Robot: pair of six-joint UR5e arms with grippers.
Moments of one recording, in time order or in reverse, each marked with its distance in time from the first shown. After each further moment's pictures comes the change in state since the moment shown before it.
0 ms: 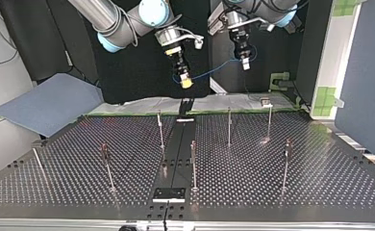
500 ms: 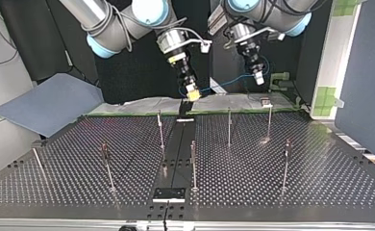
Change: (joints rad) left arm 0.073 0.155 0.110 -0.155 -0.051 0.021; right arm 0.020 -0.084 -0.134 0.083 -0.041 0.030
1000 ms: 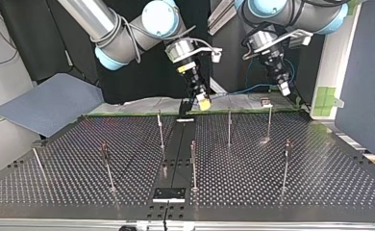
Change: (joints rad) left arm 0.153 0.161 0.060 -0.161 0.075 0.009; right arm 0.020 0.058 -0.154 0.100 -0.005 0.012
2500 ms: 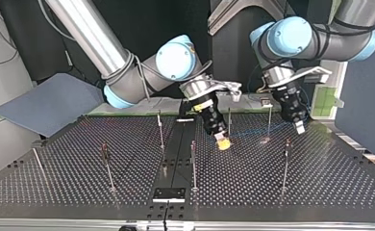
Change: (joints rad) left arm 0.153 -0.066 0.226 -0.102 0.210 -0.019; right arm -0.011 0.186 -0.470 0.208 -0.066 0.022
